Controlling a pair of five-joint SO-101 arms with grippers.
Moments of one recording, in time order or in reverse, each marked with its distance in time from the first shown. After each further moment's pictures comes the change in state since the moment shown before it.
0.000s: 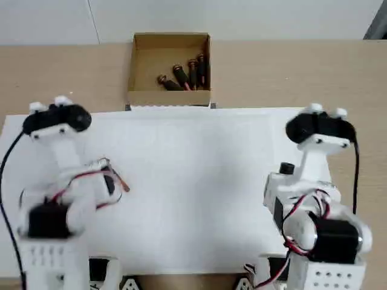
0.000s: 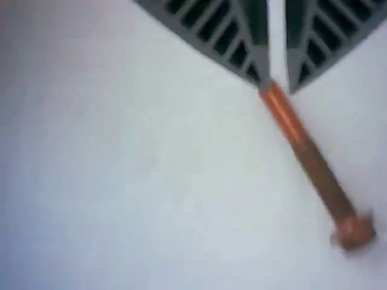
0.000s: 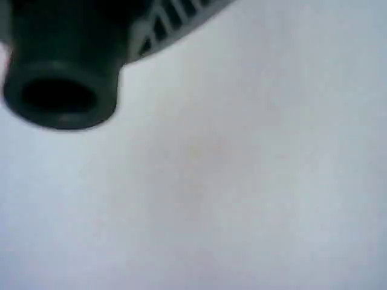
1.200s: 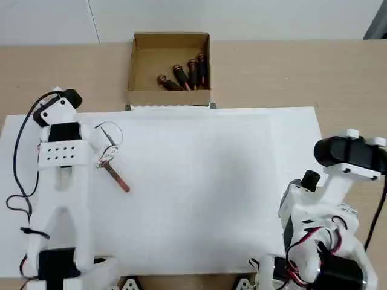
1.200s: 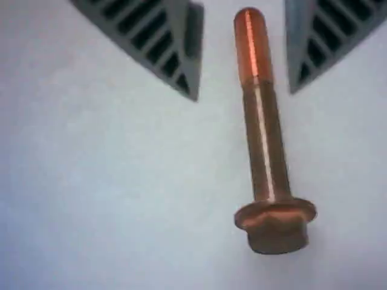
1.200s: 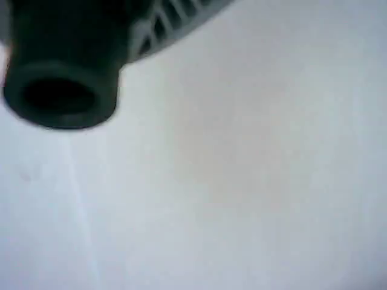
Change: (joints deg) left arm -5.8 43.8 -11.9 -8.4 15.8; right arm 9.9 -11.3 3.3 -0.4 1.0
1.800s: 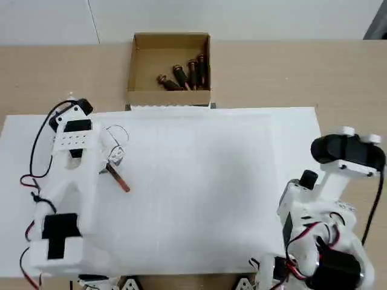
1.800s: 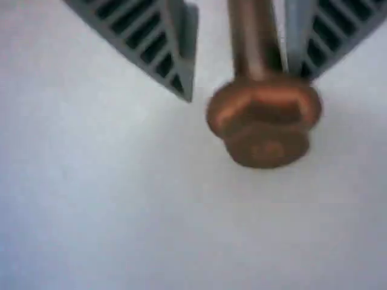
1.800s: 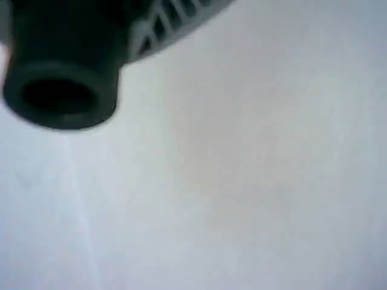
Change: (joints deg) left arm 0.0 16.1 -0.2 -9.4 0.0; right arm 0.1 0.4 3.3 -2.0 1.4
